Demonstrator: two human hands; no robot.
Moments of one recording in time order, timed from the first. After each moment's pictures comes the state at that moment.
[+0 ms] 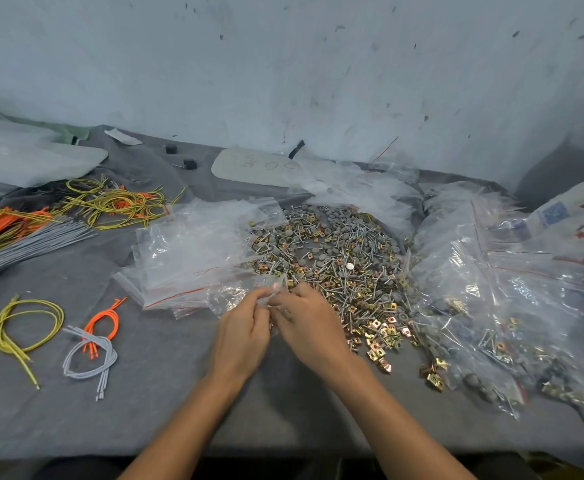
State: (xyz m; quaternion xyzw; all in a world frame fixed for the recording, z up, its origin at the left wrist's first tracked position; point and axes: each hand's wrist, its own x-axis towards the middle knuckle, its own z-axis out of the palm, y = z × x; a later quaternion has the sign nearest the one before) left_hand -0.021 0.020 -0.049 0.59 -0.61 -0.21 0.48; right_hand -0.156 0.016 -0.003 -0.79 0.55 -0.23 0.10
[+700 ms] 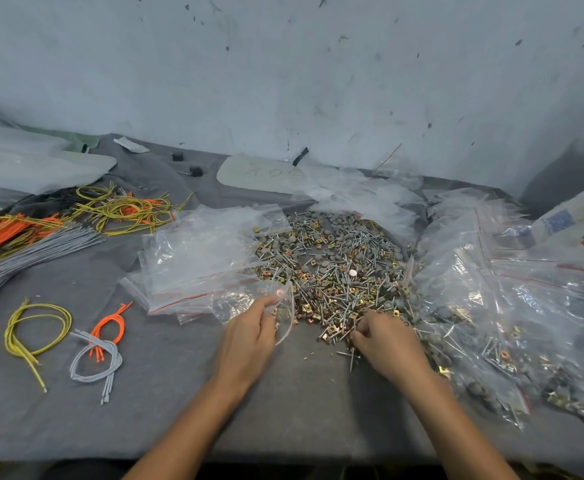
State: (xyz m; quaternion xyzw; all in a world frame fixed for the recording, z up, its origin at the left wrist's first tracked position) left_hand -0.023 0.023 -0.047 0.59 -0.63 -0.19 0.47; right_hand -0.256 0.018 -0.001 -0.70 0.71 -0.07 0.08
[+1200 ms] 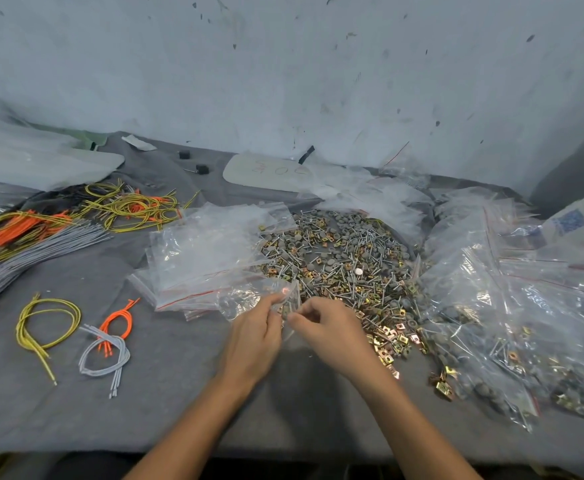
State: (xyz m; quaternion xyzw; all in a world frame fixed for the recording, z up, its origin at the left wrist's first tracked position) left_hand -0.023 0.023 -0.049 0.59 -0.64 -0.20 0.46; right_hand -0.174 0.021 0.009 -0.70 0.60 -0.27 0.27
